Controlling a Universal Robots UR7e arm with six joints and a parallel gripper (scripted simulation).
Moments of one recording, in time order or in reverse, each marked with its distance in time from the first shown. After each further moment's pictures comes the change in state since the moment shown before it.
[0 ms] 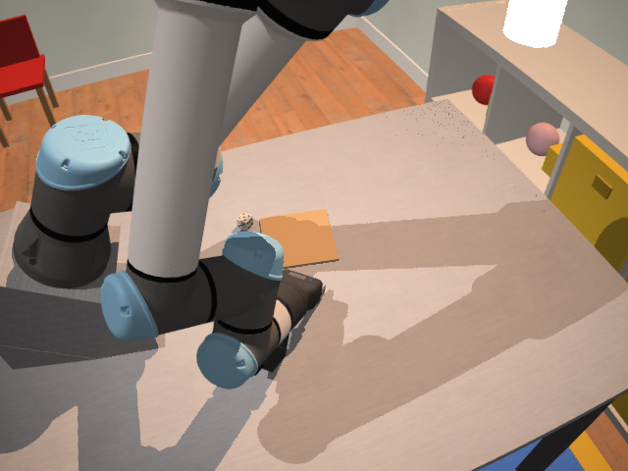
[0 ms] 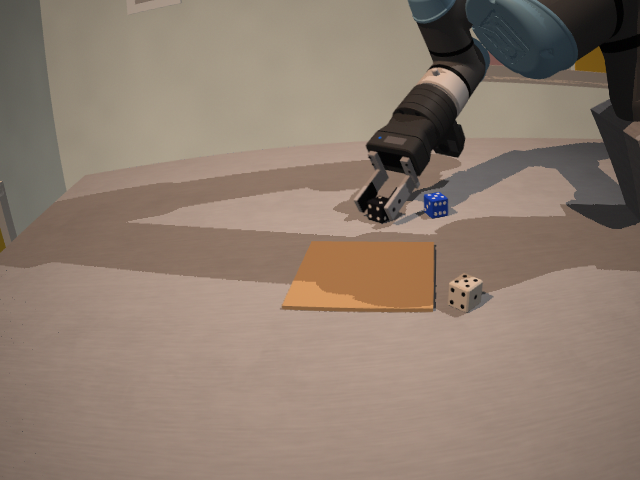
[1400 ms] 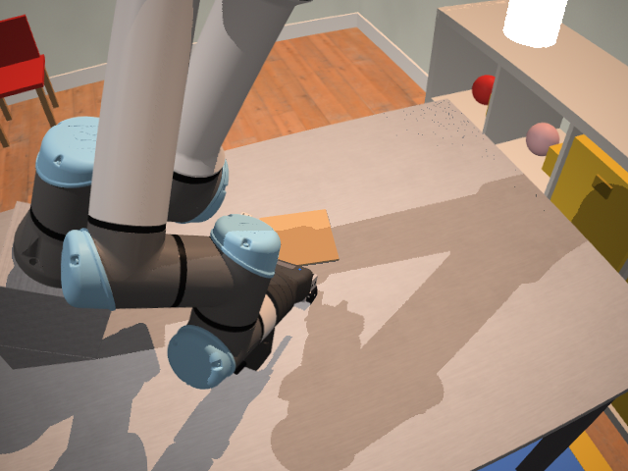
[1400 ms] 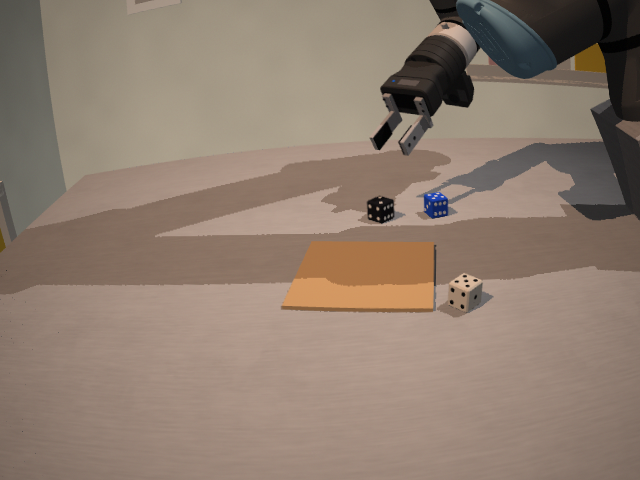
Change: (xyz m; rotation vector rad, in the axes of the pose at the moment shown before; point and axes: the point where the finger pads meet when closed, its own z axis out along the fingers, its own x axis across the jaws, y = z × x) arm 0.000 0.045 -0.069 0.001 0.000 -0.001
